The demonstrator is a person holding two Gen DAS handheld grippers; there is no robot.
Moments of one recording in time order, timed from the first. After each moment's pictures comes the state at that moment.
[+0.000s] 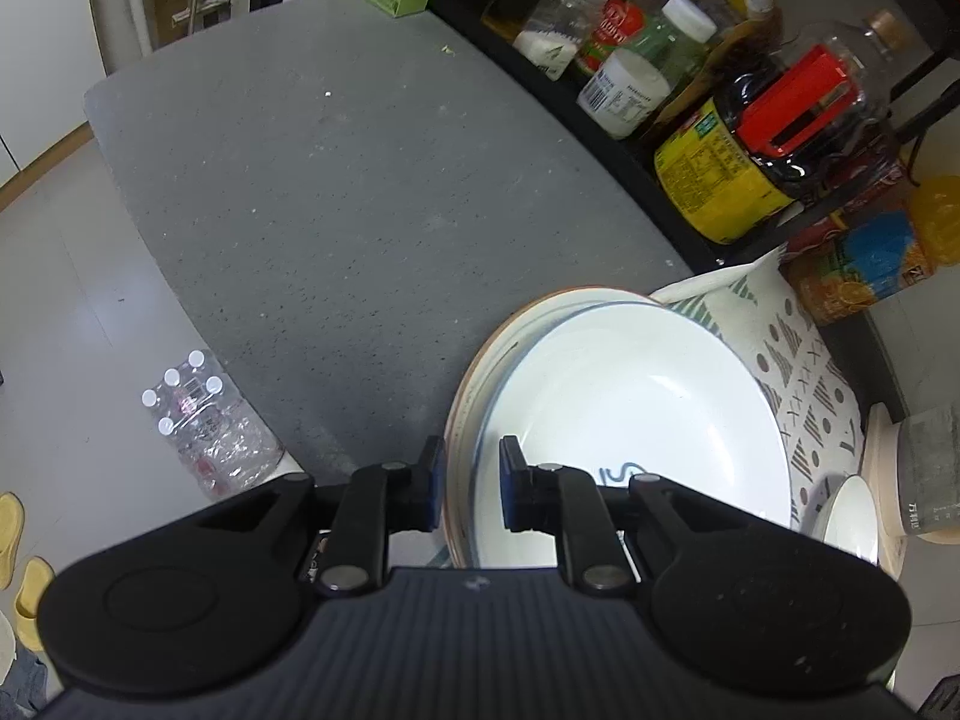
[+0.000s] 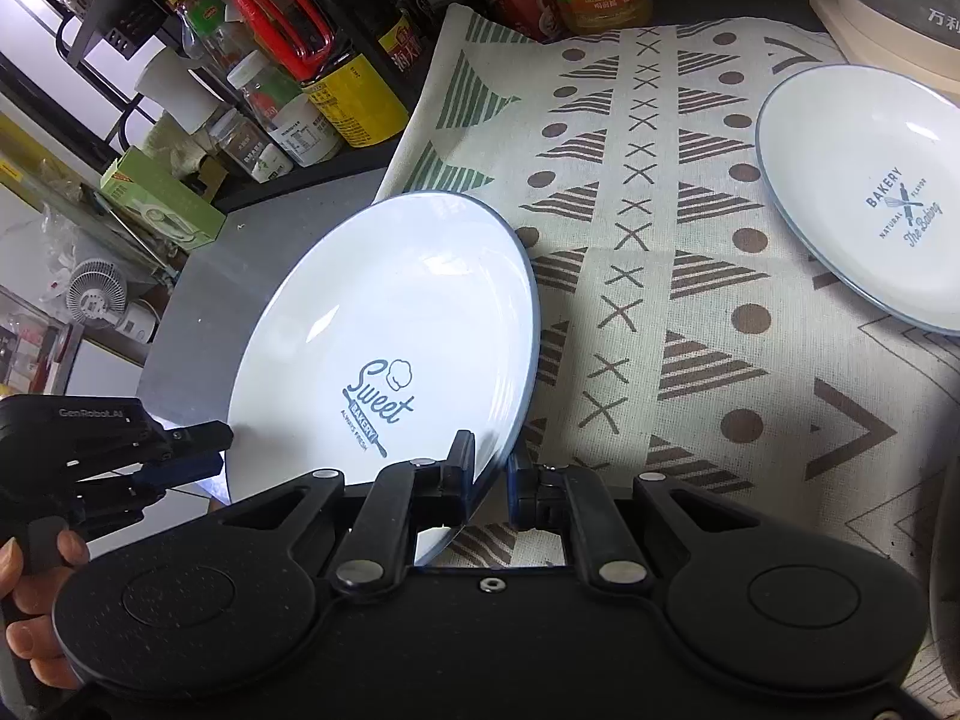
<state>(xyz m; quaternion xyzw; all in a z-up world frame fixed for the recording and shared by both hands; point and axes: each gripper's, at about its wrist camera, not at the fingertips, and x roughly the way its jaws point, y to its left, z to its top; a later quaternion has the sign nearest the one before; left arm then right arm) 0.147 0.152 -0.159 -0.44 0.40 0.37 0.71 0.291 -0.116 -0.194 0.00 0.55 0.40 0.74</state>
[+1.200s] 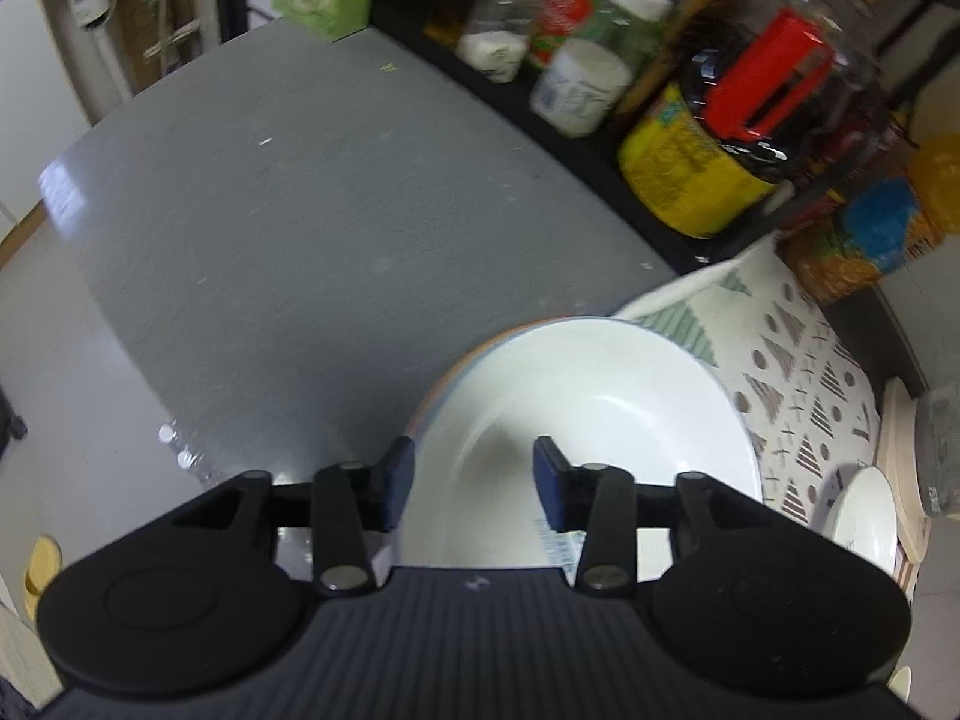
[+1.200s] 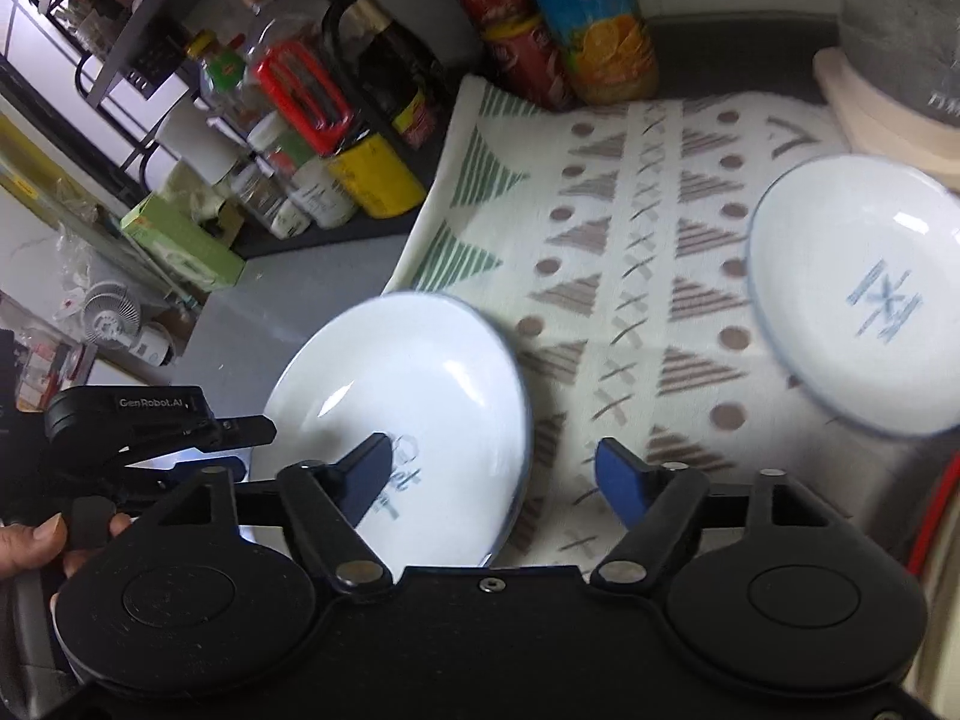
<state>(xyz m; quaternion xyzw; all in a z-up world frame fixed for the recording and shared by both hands) 0.198 0.162 -0.142 -0.39 0.44 0.36 0.72 0.318 -0.120 -0.158 0.01 0.52 0.41 0.75</state>
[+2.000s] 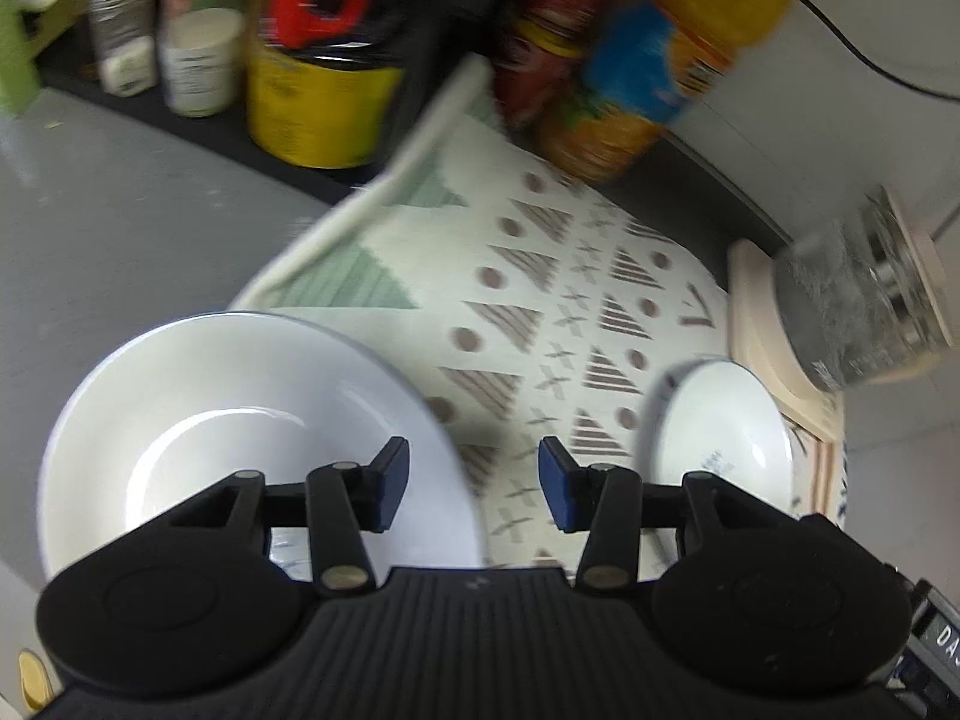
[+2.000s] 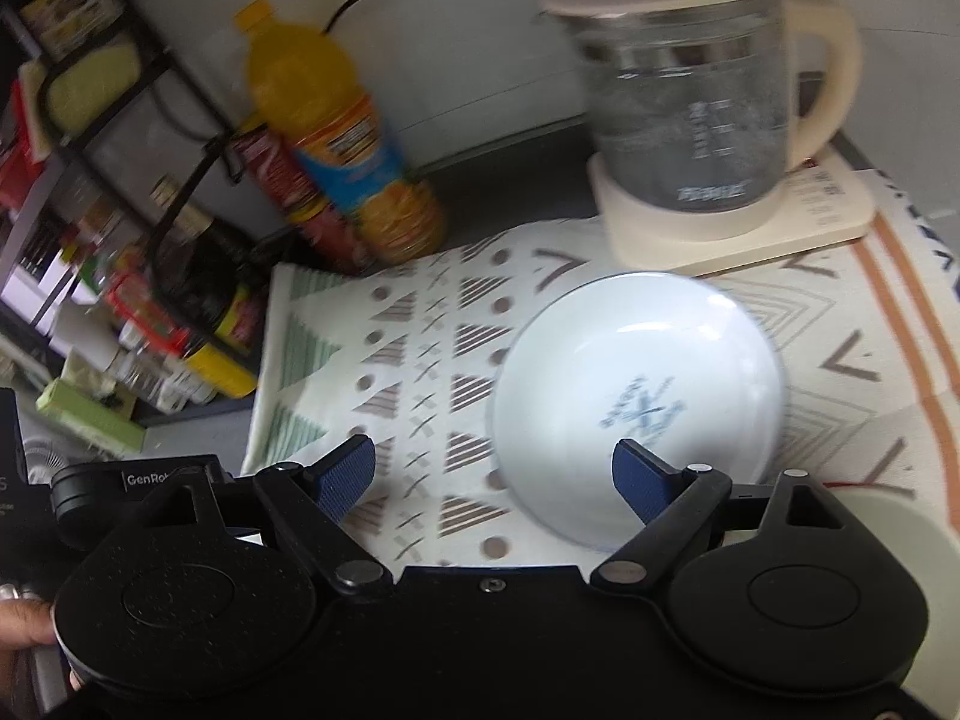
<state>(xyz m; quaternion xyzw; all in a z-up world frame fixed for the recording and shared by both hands) 0.319 0.073 -0.150 -0.34 0.48 0.19 0.78 0.391 -0.205 -0.134 0.07 0.48 0.29 0.82</state>
